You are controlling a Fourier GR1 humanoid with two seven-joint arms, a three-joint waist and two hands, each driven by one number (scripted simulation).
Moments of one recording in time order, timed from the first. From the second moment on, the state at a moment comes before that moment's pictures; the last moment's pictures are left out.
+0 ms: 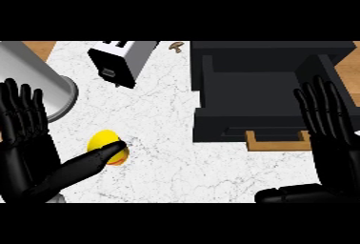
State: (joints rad) left arm -0.02 0.01 -0.11 -2.04 -0.24 0.51 0.07; right arm -0.01 -0.08 0.05 -2.07 -0.05 0.04 0.04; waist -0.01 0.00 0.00
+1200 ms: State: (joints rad) left arm -0.17 0.00 -0.28 -1.81 -0.30 0.92 0.13; right arm -0.08 -0.08 -0.01 -2.03 -0.11 0.07 0.10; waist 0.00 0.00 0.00
